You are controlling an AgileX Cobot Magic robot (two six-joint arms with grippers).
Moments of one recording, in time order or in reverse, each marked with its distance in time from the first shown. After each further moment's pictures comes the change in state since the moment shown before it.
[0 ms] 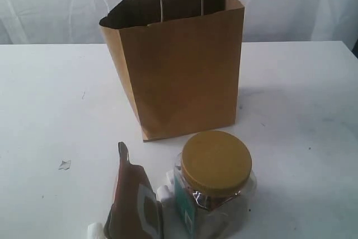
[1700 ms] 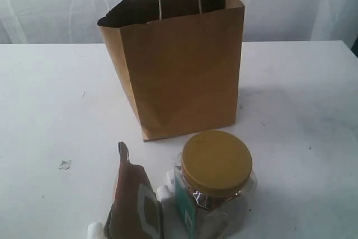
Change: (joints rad) left arm 0.000 0.000 0.000 0.000 0.000 0.000; right arm 0.151 0.032 0.004 -0.253 -0.266 -0.510
